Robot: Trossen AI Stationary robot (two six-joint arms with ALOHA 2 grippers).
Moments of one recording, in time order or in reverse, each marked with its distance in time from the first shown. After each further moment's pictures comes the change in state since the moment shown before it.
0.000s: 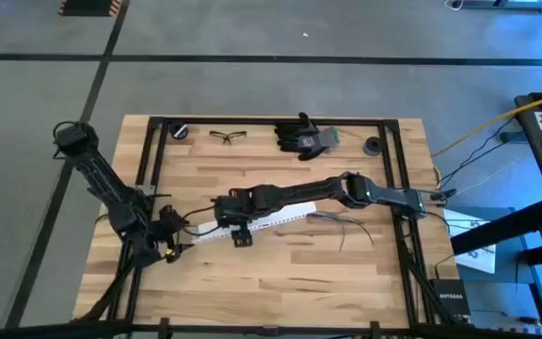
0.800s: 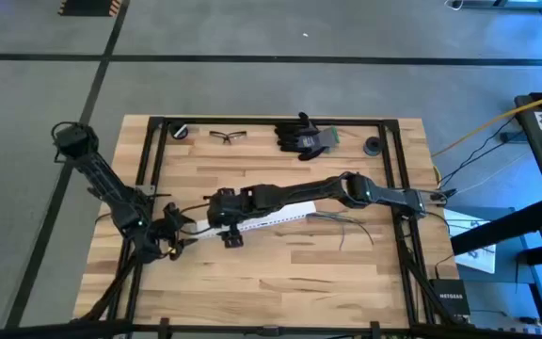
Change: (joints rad) left arm 0.007 0.002 -0.126 0.209 -0.124 0.097; right arm -0.009 0.000 -0.029 0.259 -0.075 -0.053
